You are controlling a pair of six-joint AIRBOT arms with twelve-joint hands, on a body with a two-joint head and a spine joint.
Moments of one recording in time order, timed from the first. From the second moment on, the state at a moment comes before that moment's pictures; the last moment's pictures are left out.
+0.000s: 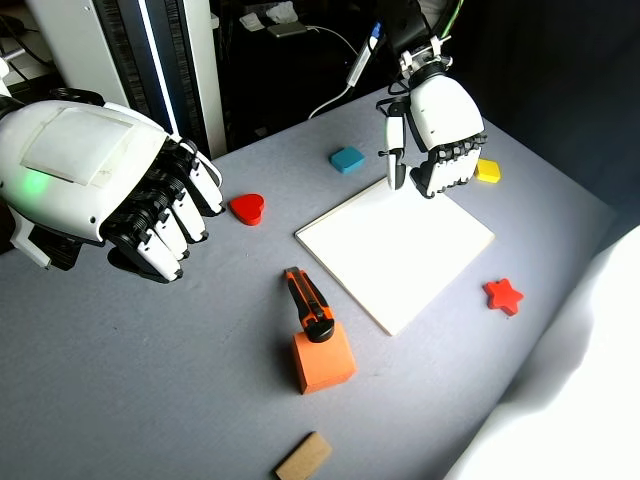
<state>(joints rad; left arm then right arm) 0.64 -0.73 0.63 -1.03 -0.81 1.81 -0.57 -0.59 0.65 0.05 0.64 -0.98</state>
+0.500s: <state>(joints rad) 0.68 -0.73 0.59 -1.10 -0.93 1.83 -0.58 -0.60 0.65 -0.06 0.69 -1.01</state>
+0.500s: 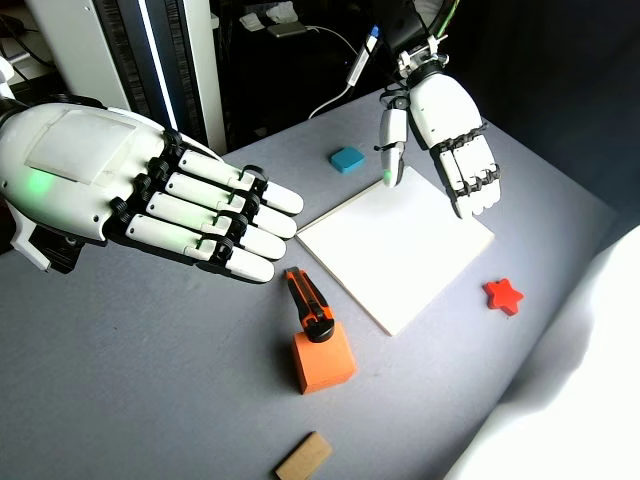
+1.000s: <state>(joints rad) 0.69 -0.73 0.58 -1.18 -1.01 1.91 -0.40 -0.74 0.82 -0.60 0.51 -0.71</state>
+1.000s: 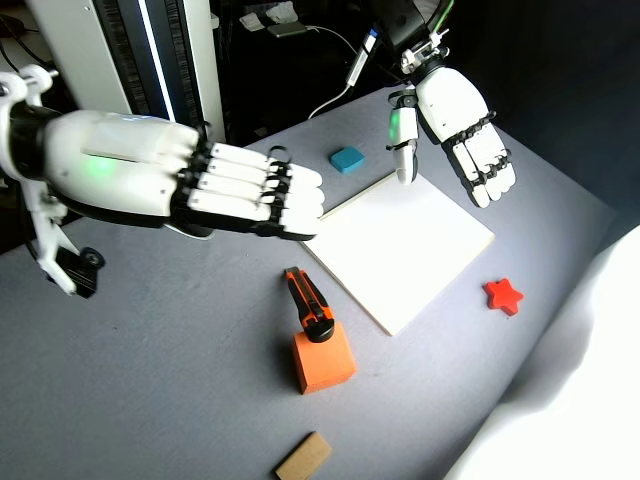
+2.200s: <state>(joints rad) 0.69 -0.76 0.54 -1.20 -0.97 1.92 -0.24 -1.12 1.15 -1.93 0.38 0.35</state>
